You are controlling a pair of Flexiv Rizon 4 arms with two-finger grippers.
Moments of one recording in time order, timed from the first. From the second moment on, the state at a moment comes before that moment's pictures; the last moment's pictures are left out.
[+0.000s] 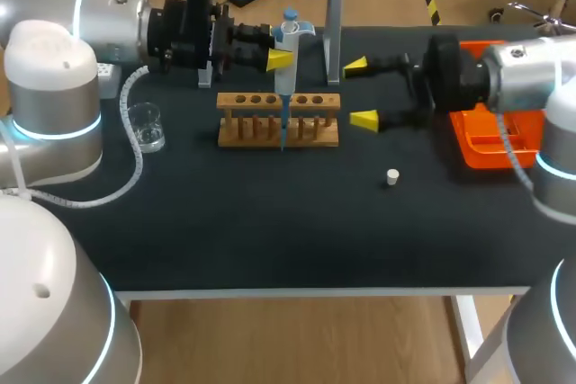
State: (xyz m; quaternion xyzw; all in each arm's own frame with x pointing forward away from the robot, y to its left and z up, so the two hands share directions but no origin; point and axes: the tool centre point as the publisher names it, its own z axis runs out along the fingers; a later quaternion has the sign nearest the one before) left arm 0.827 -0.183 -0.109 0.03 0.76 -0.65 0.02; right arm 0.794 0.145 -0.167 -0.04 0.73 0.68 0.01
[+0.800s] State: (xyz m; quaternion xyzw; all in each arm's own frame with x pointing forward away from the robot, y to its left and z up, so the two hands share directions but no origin) left arm 0.827 -0.183 -0.109 0.03 0.76 -0.65 0.02; right arm 0.834 0.219 -0.154 -0.02 0.71 0.71 -0.01
